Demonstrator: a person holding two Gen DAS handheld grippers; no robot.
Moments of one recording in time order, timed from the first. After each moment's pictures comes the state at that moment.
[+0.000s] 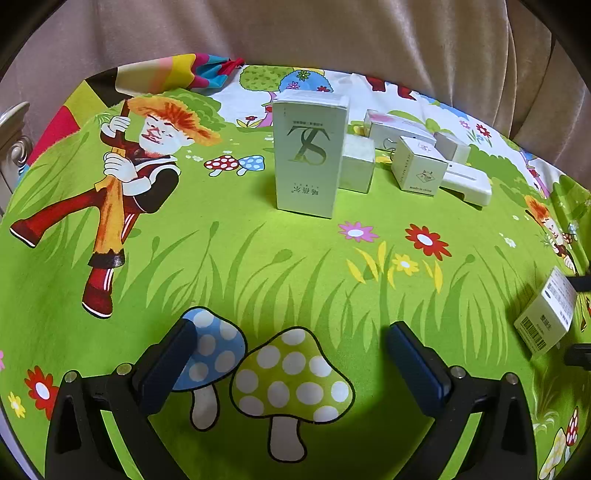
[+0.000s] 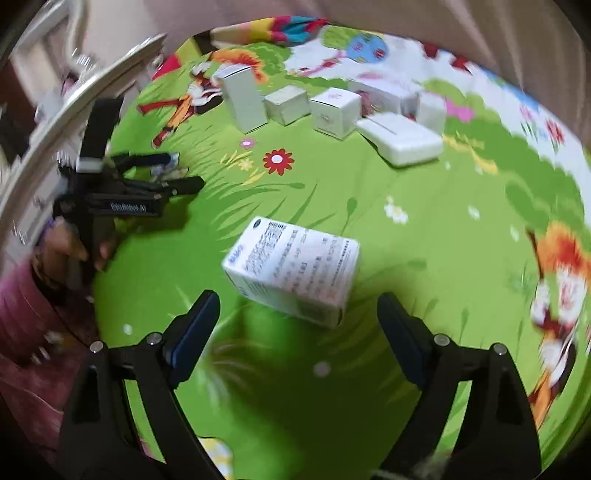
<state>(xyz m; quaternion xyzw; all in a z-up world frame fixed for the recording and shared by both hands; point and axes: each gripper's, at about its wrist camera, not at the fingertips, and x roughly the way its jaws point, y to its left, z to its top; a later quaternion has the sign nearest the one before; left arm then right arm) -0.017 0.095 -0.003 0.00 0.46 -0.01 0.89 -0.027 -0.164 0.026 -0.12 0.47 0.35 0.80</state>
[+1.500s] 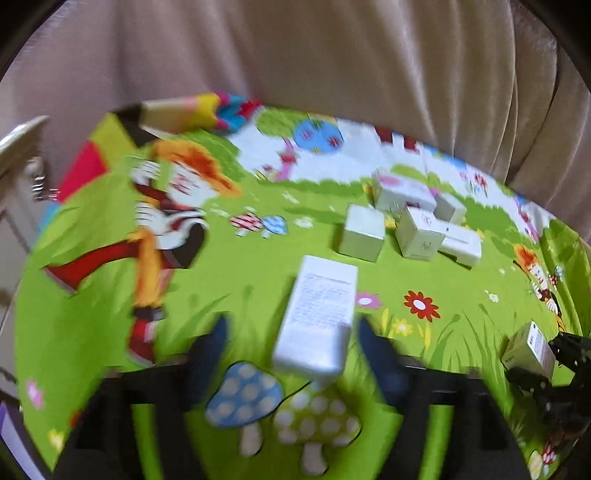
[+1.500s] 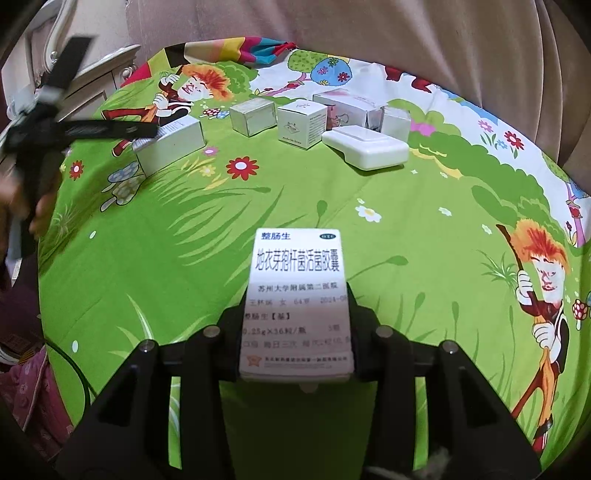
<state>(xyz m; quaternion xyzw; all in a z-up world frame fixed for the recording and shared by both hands) -0.024 0.134 0.053 -0.04 0.39 -0.01 0.92 -0.043 -0.174 0.009 -0.11 0.41 0.26 0.87</state>
